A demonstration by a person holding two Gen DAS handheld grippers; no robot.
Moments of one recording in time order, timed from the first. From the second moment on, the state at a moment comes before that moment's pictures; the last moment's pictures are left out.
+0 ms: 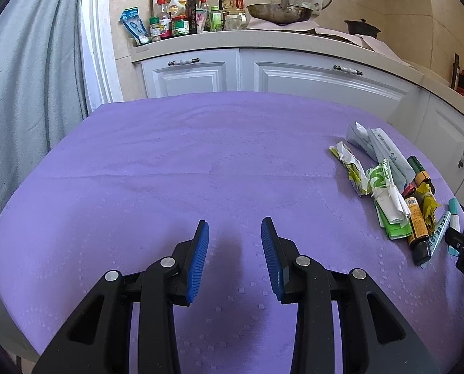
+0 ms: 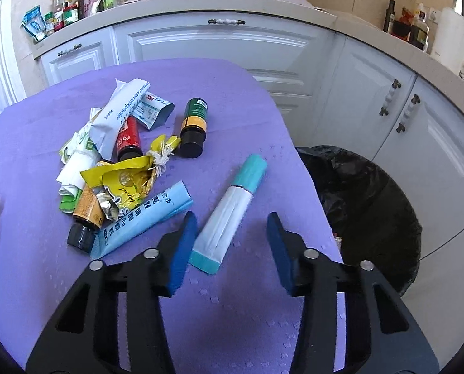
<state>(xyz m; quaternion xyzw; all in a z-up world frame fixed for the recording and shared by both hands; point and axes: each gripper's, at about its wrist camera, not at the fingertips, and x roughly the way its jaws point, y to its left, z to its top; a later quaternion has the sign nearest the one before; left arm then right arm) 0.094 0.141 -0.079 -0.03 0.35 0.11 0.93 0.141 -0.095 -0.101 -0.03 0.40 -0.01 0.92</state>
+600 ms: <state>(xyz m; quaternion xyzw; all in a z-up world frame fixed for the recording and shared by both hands) 0.095 0.087 -0.069 0.00 0.34 0.08 0.94 0.122 -0.128 -0.095 -0.01 0.37 0.01 0.93</state>
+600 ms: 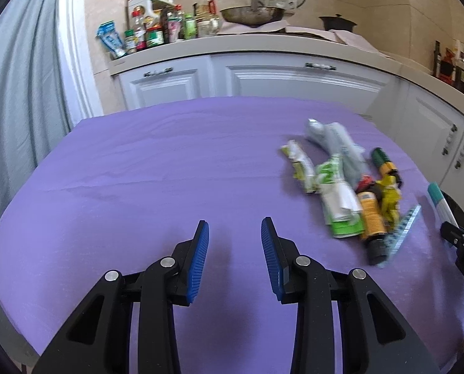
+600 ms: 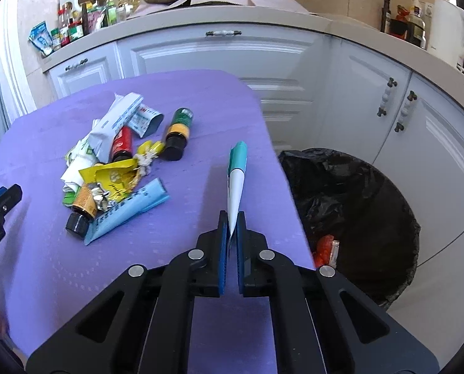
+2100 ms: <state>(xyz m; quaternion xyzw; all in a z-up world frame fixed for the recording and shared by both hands) 0.102 0.000 -0.081 0.03 0.36 -0.03 0.93 0.114 -0.179 -0.098 0.00 0.34 -0.01 0.94</state>
